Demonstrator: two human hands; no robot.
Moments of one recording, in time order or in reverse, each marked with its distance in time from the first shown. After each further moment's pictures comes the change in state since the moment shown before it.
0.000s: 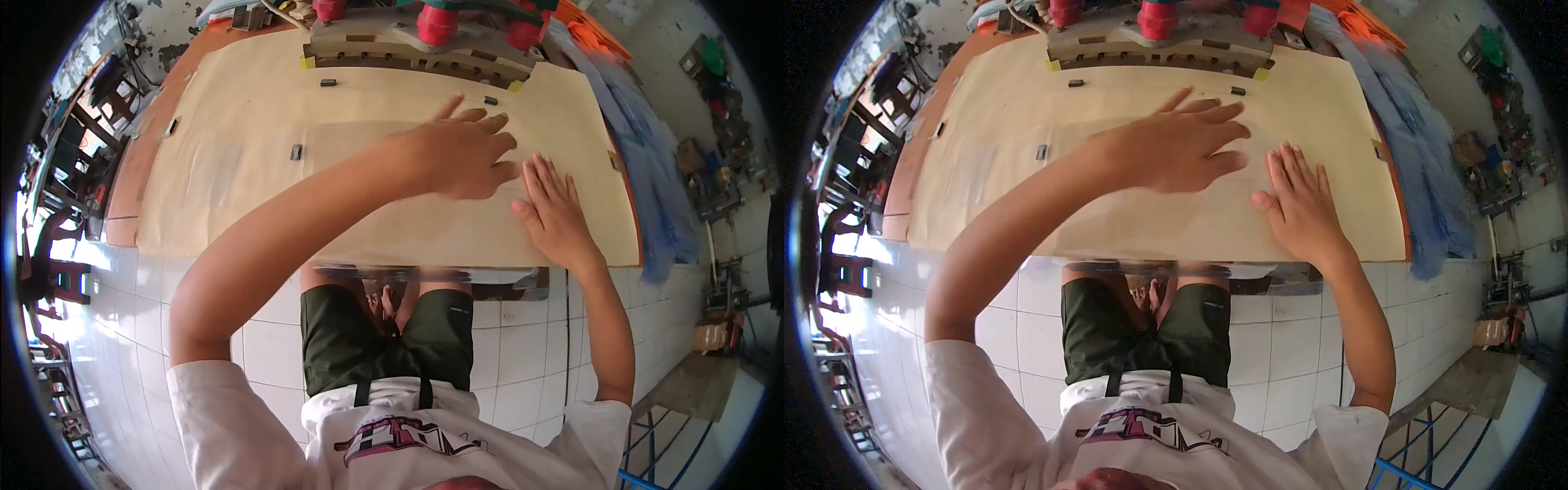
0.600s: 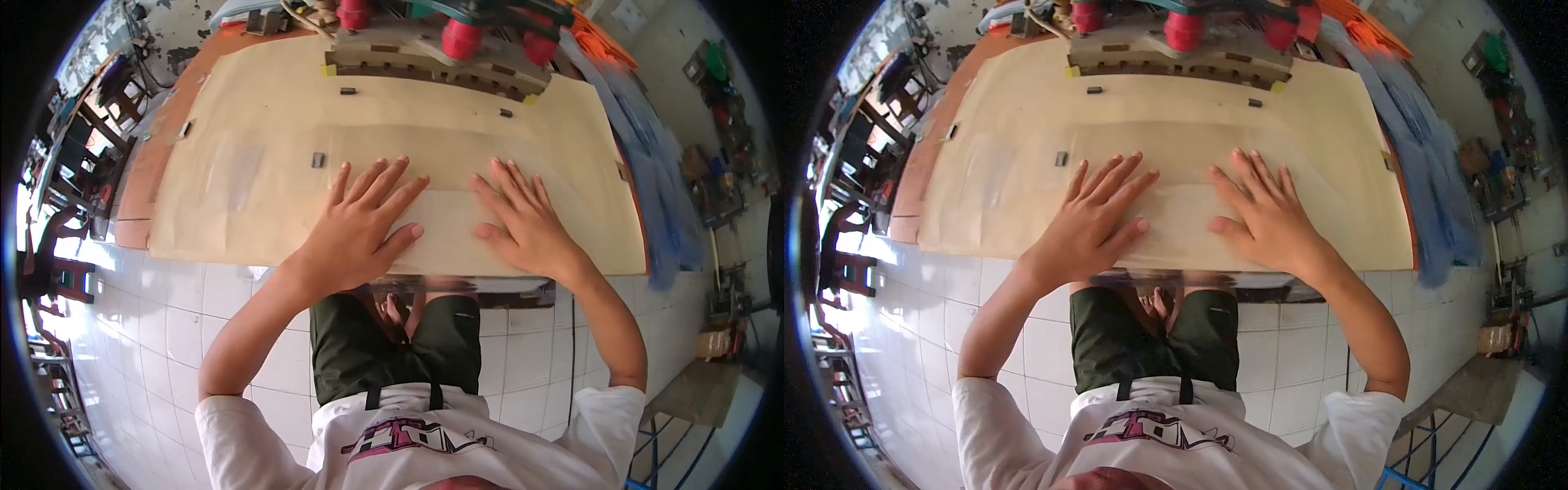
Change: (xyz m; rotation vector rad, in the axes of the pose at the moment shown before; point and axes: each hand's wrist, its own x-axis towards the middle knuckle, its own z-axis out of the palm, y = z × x) left_hand -0.146 -0.008 0.004 0.116 0.091 -0.264; right_hand 0.020 -0.061 -0.009 0.101 0.007 -0.264
